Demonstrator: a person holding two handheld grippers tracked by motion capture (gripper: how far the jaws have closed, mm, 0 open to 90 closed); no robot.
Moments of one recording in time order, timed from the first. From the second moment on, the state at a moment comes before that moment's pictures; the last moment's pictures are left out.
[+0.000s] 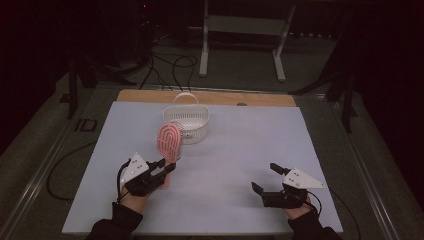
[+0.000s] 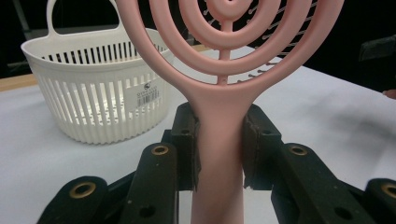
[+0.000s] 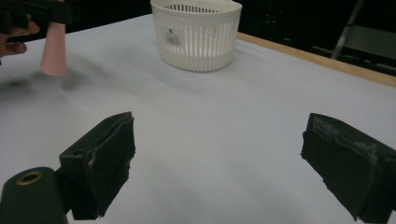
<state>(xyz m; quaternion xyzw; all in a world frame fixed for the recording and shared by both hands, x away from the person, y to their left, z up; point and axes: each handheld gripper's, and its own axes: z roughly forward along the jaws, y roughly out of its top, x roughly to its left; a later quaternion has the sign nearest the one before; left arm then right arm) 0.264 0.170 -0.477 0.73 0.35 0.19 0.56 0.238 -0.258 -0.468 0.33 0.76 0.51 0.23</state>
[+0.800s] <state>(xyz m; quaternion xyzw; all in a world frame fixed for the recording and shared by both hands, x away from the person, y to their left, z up) 0.264 0.172 -0.477 0.72 0.35 0.20 0.56 0.262 -0.229 -0.406 0.29 0.76 0.54 0.22</state>
